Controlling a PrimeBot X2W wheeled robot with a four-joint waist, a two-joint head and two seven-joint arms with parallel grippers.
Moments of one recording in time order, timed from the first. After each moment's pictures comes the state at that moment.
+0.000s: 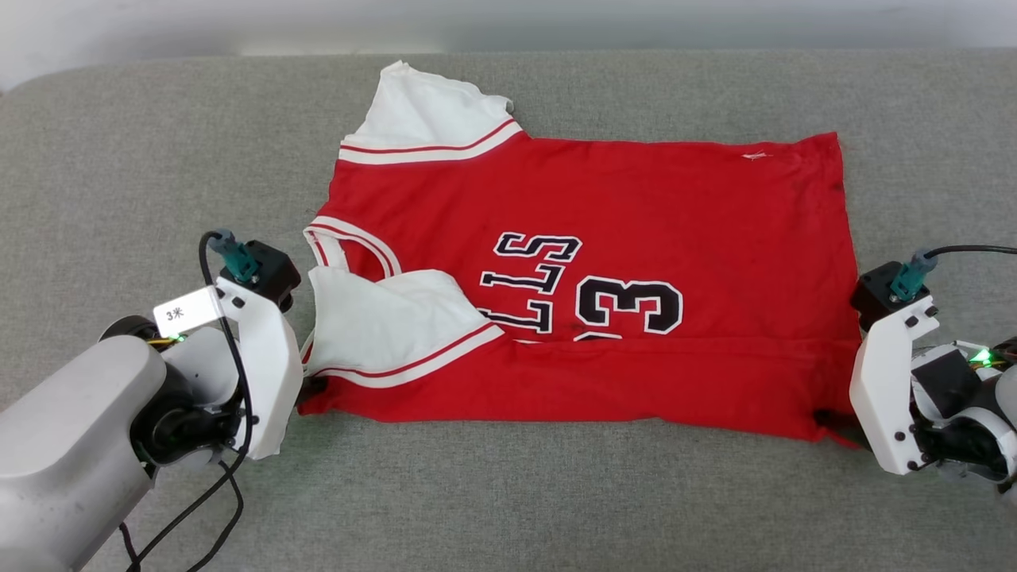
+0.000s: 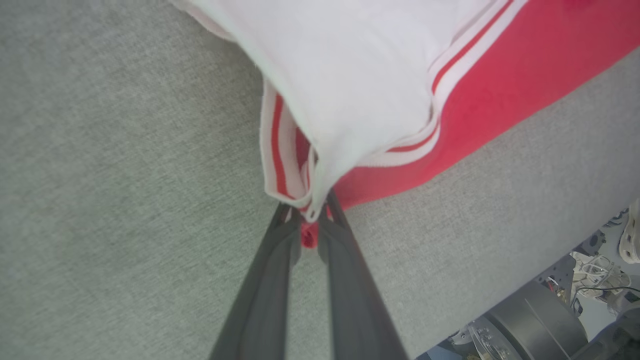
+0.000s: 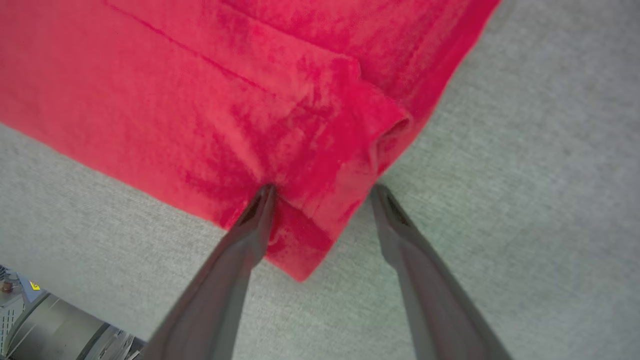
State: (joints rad) left arm -0.78 0.78 -0.97 0.26 -1.12 -0.13 0.68; right arm -0.54 -0.64 0.60 0.29 0.75 0.13 0.91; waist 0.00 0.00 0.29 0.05
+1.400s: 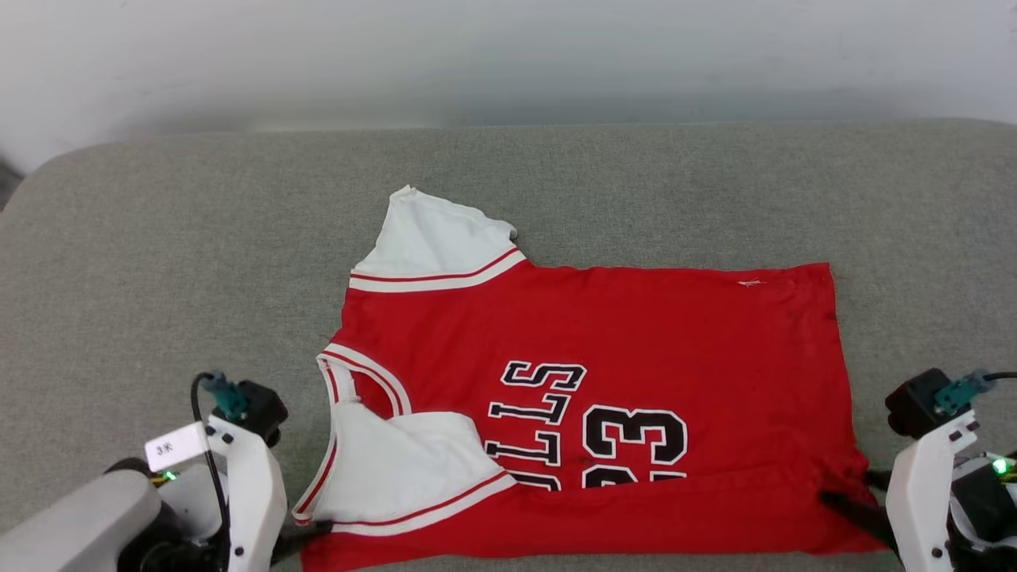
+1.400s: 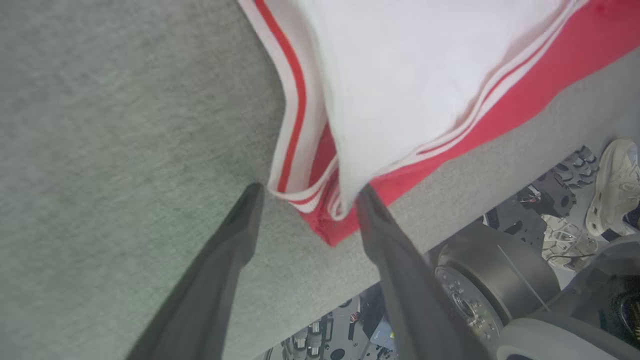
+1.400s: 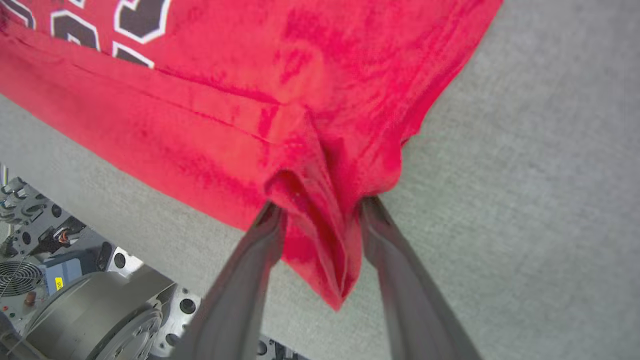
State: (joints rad) left arm -0.53 0.87 -1.05 0.18 -1.20 -0.08 0.58; right arm -0.24 -0.77 0.55 0.12 0.86 0.13 0.64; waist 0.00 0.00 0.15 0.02
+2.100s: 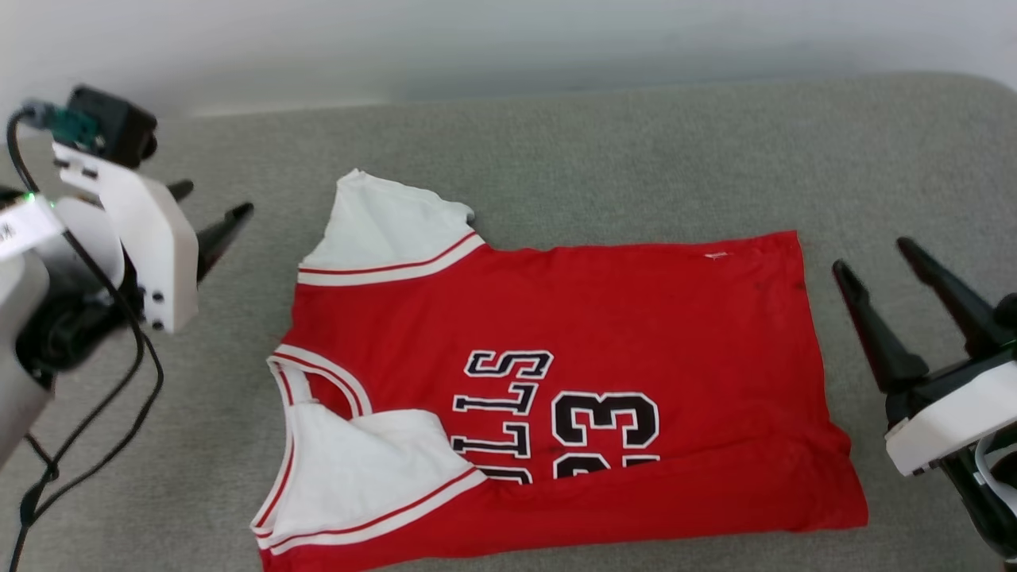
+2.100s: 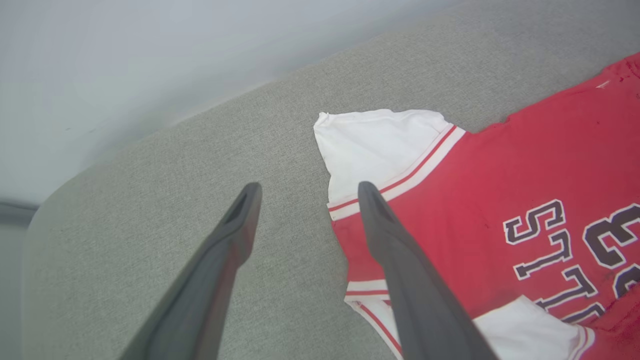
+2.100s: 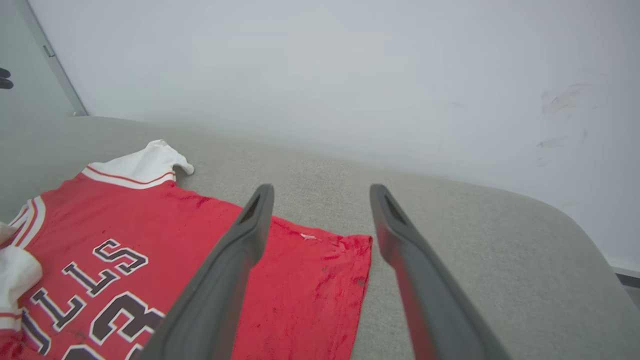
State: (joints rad) left arm -0.90 0.88 -0.86 0.25 -1.02 -0.03 0.40; right arm -0.20 -0.48 0.15 -0.09 0.46 0.13 0.05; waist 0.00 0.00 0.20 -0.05
